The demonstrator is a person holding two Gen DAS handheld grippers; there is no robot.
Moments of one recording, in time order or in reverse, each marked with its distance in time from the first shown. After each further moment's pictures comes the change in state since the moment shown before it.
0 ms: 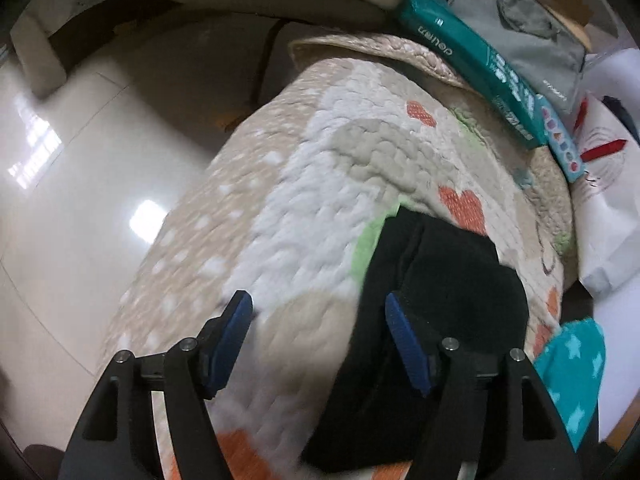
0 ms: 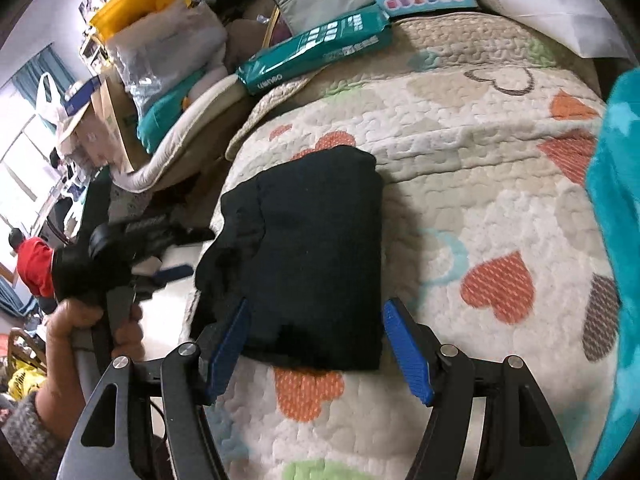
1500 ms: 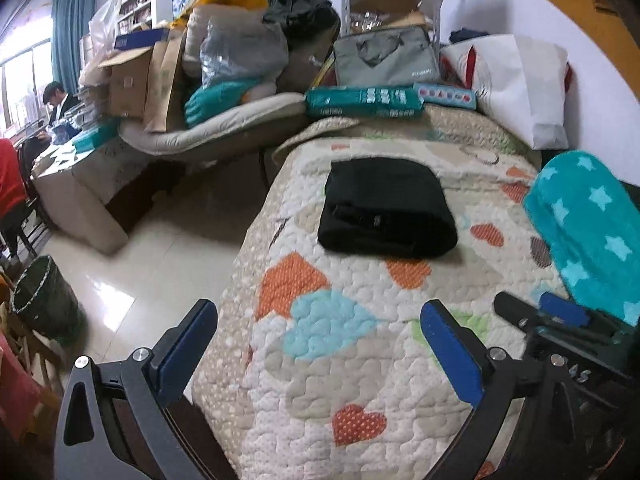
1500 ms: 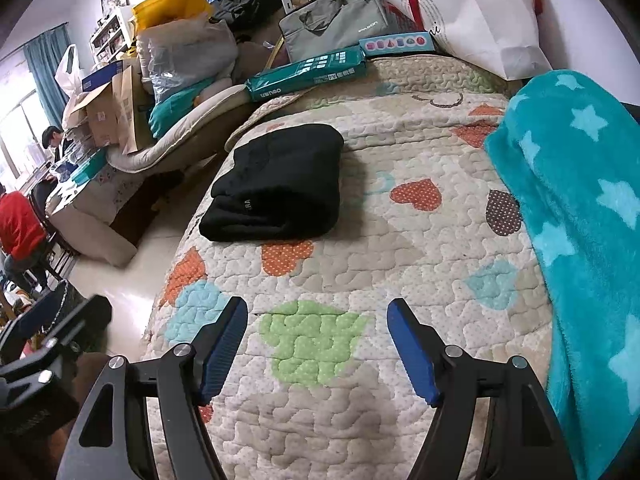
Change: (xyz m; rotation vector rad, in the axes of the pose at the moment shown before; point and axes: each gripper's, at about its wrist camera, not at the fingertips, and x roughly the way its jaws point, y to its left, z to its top) left arm -0.168 -0.023 -0.264 0.487 -0.463 0.230; right arm -0.091 0.019 -0.131 -0.105 -0.137 -0.153
